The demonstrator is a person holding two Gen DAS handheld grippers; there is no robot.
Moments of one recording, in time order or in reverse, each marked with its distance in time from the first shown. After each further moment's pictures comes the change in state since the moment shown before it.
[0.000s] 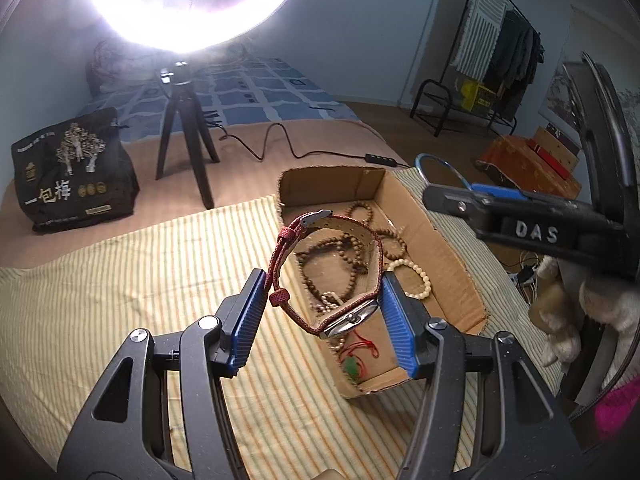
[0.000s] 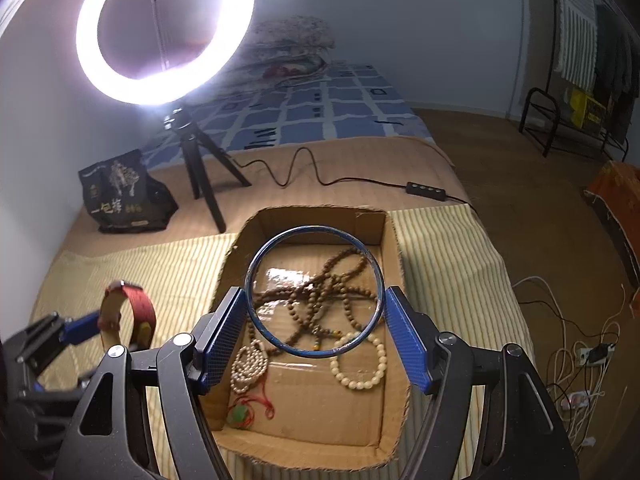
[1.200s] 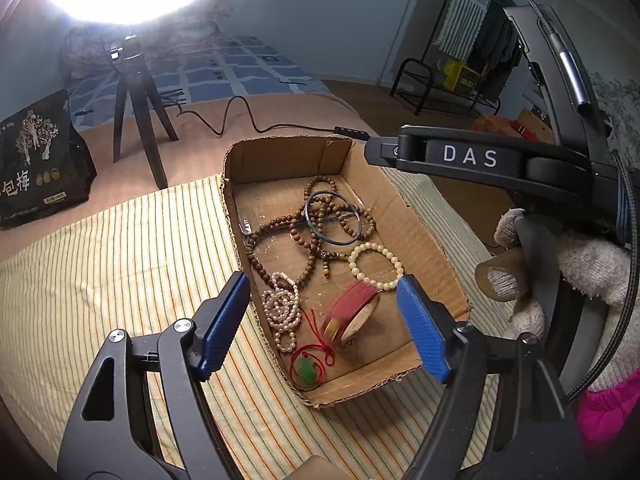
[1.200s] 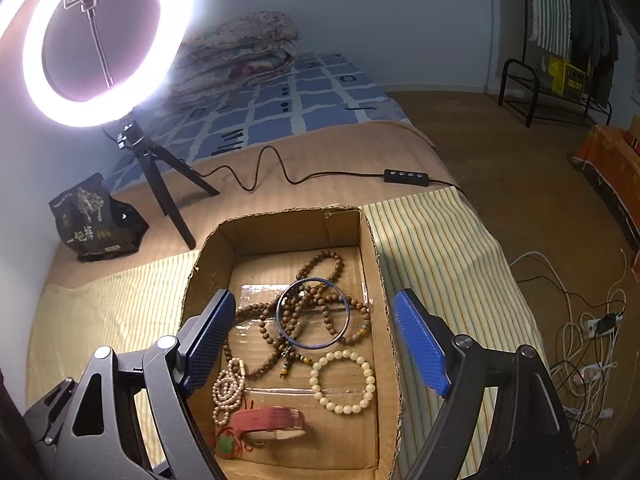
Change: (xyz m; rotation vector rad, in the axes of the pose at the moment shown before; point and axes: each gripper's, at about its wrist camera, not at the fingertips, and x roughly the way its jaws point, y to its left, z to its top) left arm 0.029 -0.028 -0.007 0.020 0.072 -0.068; right arm 0.029 -0.023 0.010 0.111 0.024 -0.034
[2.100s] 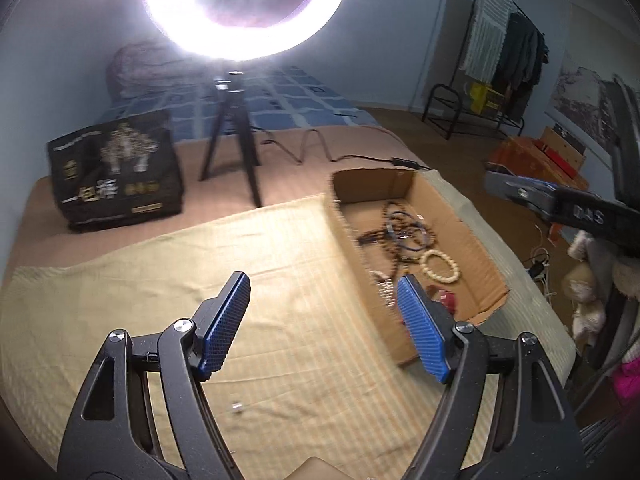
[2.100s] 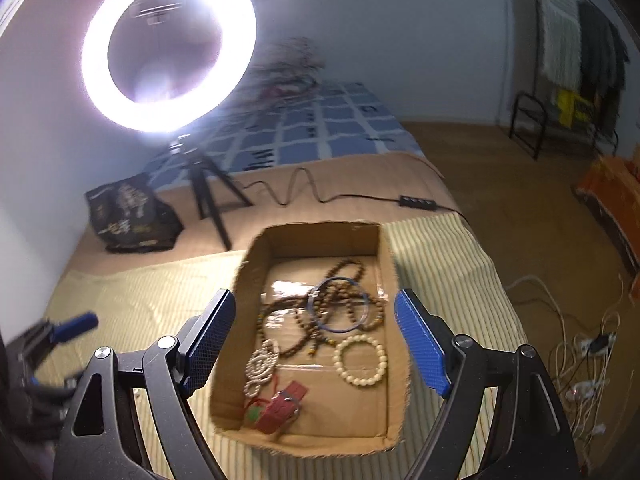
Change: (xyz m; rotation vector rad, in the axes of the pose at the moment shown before) left arm -0.086 0.081 -0.016 -0.017 -0.101 0.124; right arm -0.062 0.031 -0.019 -0.095 -0.094 0.045
